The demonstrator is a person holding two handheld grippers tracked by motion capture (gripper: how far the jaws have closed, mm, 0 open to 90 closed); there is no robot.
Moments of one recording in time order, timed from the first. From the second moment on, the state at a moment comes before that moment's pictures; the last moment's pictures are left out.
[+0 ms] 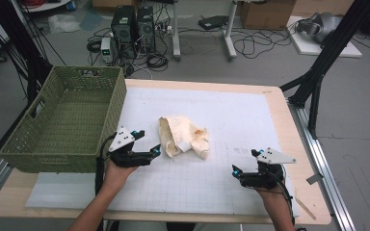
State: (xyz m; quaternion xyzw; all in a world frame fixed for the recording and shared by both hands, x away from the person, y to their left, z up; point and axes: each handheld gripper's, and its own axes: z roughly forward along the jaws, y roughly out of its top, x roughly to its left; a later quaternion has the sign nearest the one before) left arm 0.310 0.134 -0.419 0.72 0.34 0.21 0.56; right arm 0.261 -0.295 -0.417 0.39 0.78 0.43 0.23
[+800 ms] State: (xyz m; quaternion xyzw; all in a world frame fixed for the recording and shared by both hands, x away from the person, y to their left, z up) left arm 0.301 0.152 -0.419 0.72 0.35 0.22 0.56; right arm 0.286 -0.254 -0.419 0.34 0.82 0.42 0.19
